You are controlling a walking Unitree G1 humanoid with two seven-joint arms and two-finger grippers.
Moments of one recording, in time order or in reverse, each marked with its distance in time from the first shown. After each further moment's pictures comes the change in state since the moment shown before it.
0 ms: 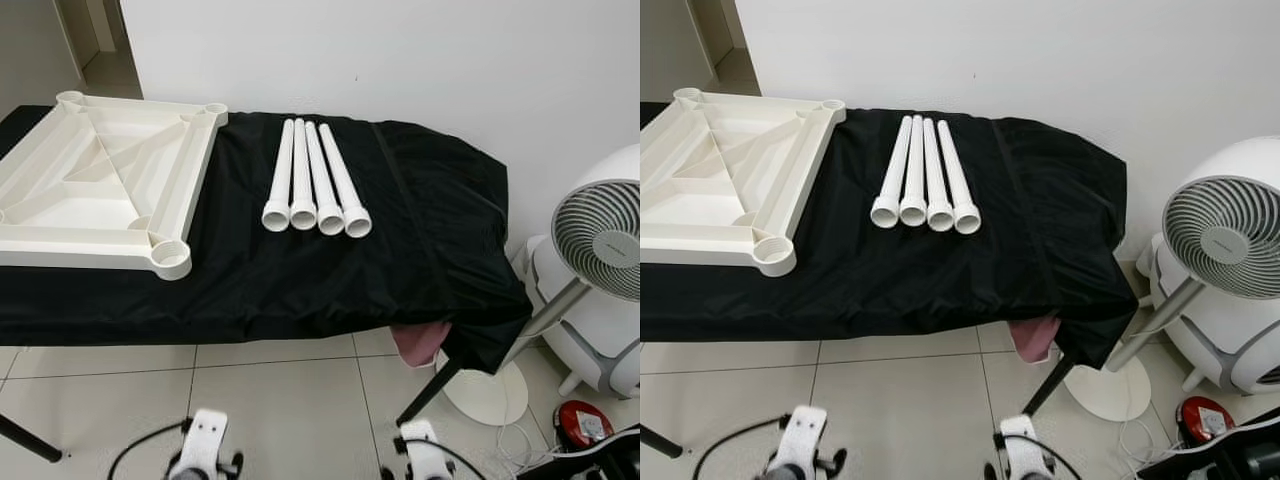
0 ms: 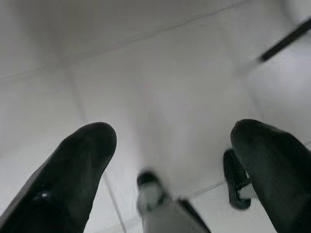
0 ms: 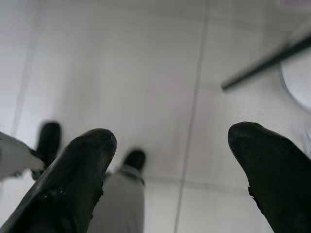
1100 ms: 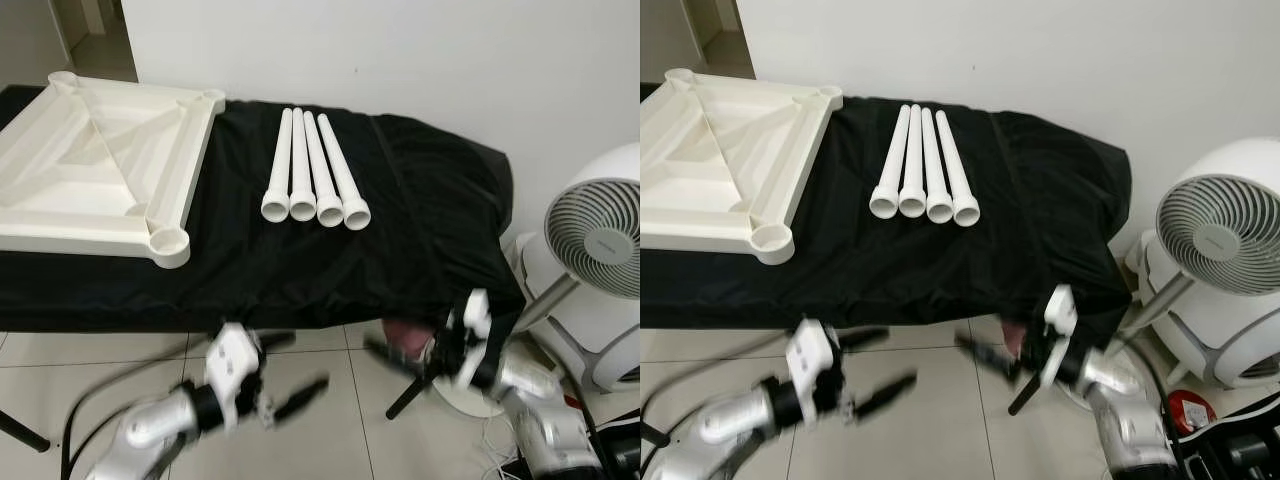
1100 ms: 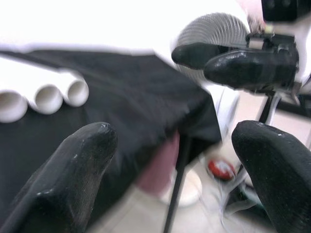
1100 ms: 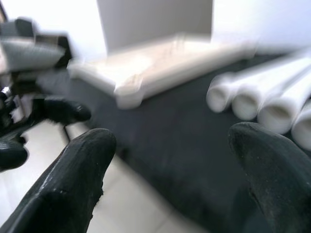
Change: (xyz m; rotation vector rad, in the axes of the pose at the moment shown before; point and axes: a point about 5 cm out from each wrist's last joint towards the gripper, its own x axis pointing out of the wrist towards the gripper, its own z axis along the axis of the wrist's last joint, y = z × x) left arm -0.114 -0.053 0.180 0.260 -0.813 -0.596; right arm -0.104 -0.030 0.204 -0.157 -0.949 0.641
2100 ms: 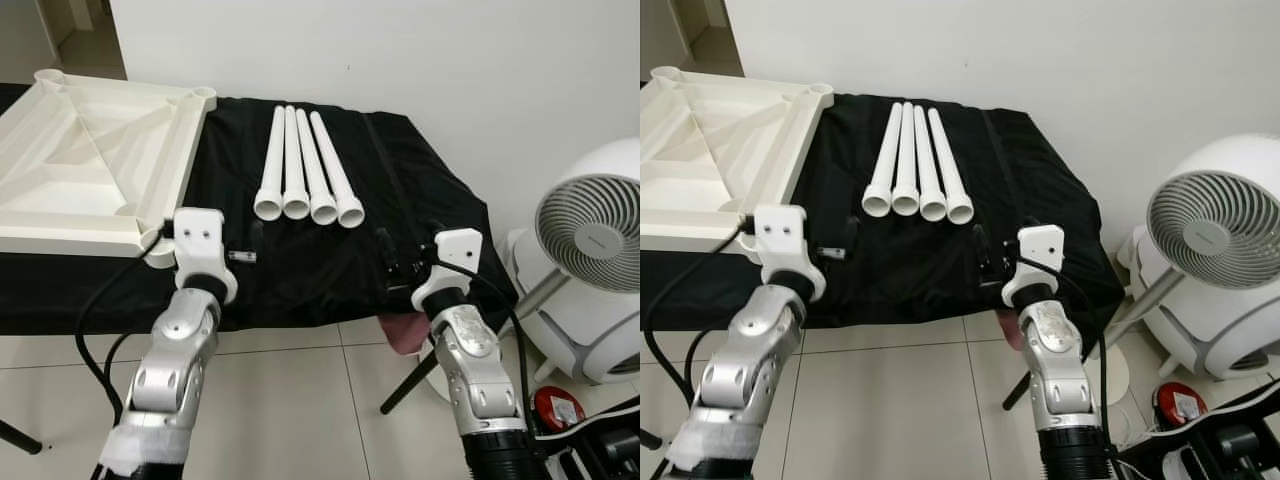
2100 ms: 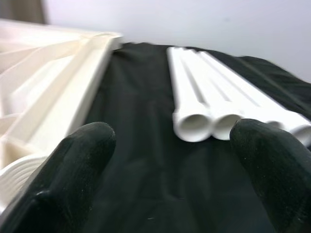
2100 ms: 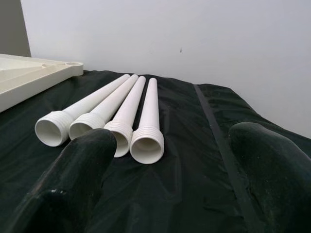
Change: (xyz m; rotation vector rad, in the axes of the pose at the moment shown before) left arm 0.028 0.092 0.023 0.011 0.017 0.953; right arm 0.045 -0.003 0.007 -0.195 -0.026 -0.752
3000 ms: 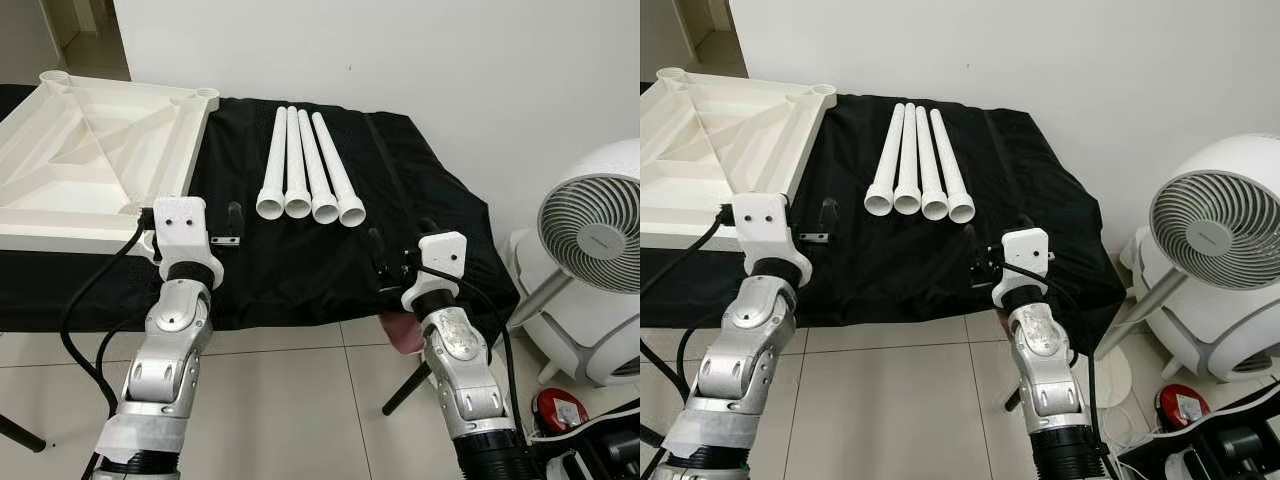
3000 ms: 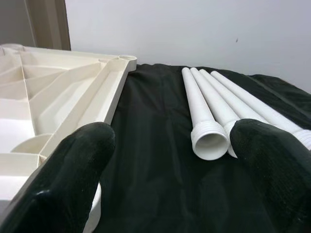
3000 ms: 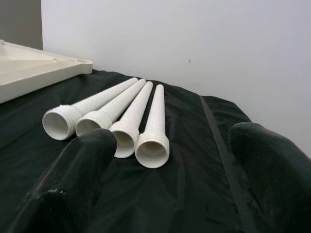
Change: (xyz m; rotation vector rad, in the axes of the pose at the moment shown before) left arm -0.001 0.008 0.007 0.023 -0.087 0.021; right arm 0.001 0.003 -0.006 -0.106 -0.030 0.051
